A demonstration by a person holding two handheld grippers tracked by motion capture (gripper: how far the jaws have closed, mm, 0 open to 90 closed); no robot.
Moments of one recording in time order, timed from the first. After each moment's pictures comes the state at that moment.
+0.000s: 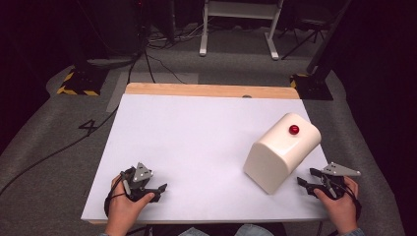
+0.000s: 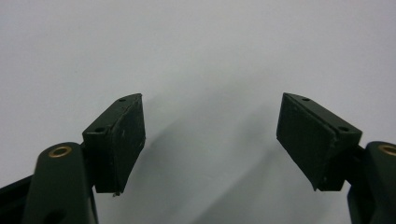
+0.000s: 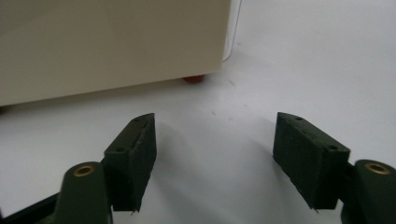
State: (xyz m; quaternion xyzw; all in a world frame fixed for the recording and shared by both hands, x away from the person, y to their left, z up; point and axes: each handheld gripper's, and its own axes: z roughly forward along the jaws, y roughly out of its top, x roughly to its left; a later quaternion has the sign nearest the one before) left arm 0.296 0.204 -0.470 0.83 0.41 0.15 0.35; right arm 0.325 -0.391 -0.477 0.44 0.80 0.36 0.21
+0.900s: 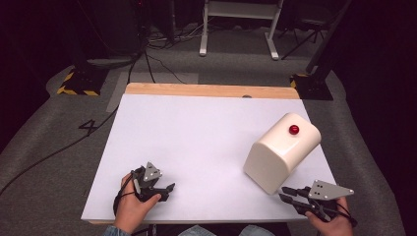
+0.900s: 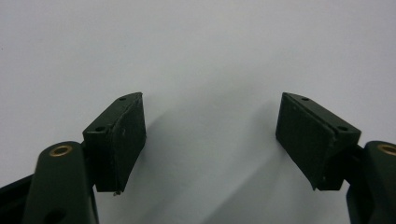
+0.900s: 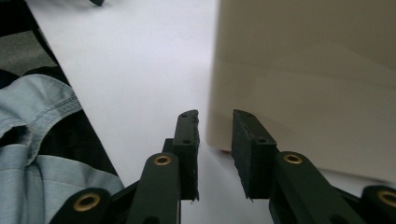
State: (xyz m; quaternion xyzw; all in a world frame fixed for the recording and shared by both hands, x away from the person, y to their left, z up) left arm 0.302 0.184 -0.482 0.84 0.40 0.16 0.34; right arm 0.263 -0.313 -0.431 0.25 0.85 0.44 0.15
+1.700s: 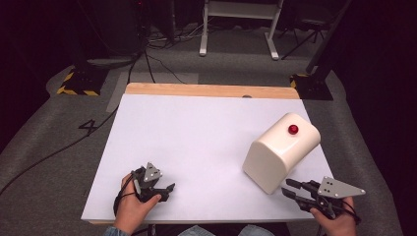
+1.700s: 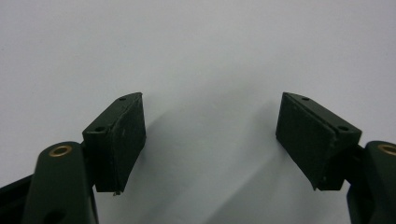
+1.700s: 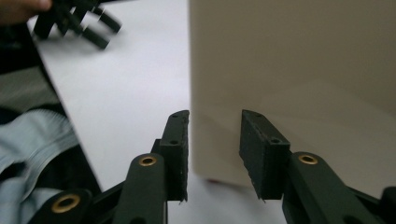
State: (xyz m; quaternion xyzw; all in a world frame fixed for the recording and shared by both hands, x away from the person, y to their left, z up) left arm 0.302 0.184 -0.482 0.84 0.40 0.16 0.34; right arm 0.266 -0.327 -0.423 0.26 0.80 0.51 0.19
